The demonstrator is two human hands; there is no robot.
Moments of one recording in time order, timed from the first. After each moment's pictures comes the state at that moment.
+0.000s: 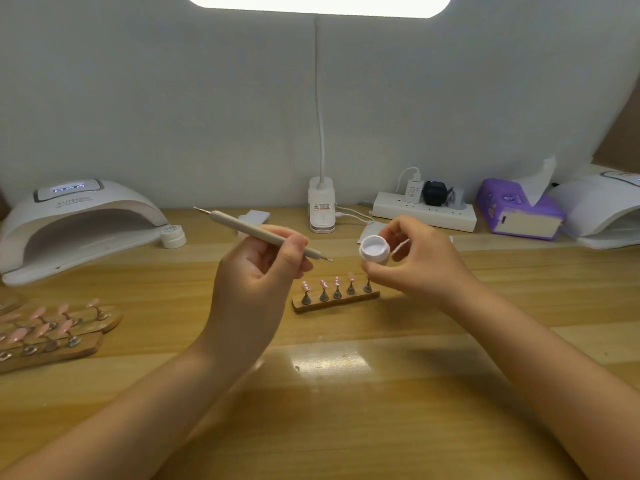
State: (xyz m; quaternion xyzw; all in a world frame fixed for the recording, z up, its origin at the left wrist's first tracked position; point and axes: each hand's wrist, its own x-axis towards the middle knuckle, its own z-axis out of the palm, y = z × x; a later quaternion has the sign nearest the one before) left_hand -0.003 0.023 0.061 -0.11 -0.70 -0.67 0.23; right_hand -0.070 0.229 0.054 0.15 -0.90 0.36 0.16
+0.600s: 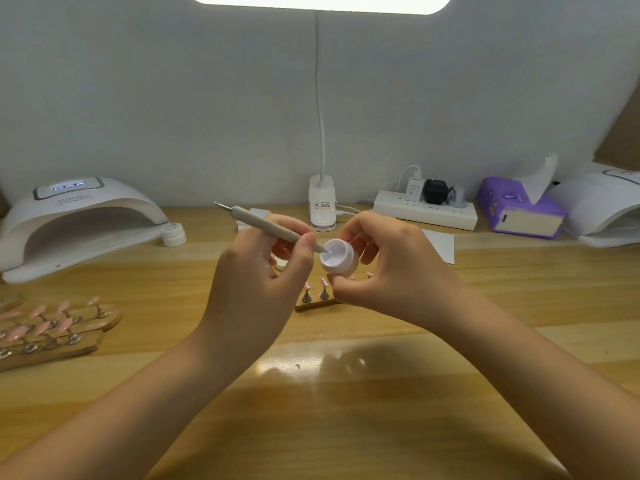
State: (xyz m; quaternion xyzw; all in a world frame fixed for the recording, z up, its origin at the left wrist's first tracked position) left_hand -0.002 0.022 0.068 -0.16 -0.79 -0.48 0.34; right_hand -0.032 0.190 0.078 0.27 -0.89 0.31 0.20
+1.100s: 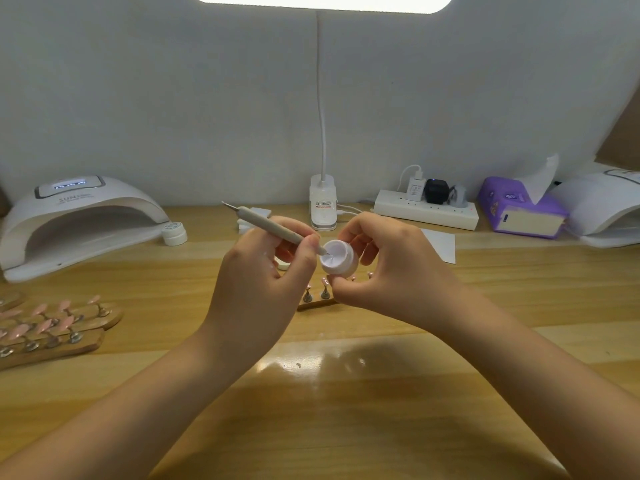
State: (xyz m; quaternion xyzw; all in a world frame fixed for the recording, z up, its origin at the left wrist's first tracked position) left_hand 0.000 0.024 0.069 -0.16 -0.80 -0.47 0.33; right_hand -0.031 0.188 0.077 0.27 -0.89 0.31 0.20
